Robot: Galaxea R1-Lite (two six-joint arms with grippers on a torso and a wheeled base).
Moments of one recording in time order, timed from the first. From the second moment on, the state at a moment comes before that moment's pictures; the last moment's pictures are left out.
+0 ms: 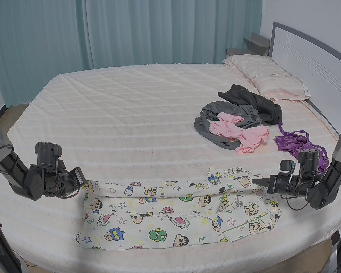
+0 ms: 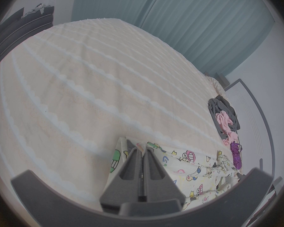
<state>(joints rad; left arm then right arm) 0.00 1.98 -0.67 -0.56 -0.16 -0.56 0.05 2.12 -0.51 -1.08 0.60 0.24</state>
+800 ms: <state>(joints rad) 0.00 1.97 -0.49 -0.64 -0.20 -0.56 0.02 2.22 -0.29 -1.39 0.59 0.24</state>
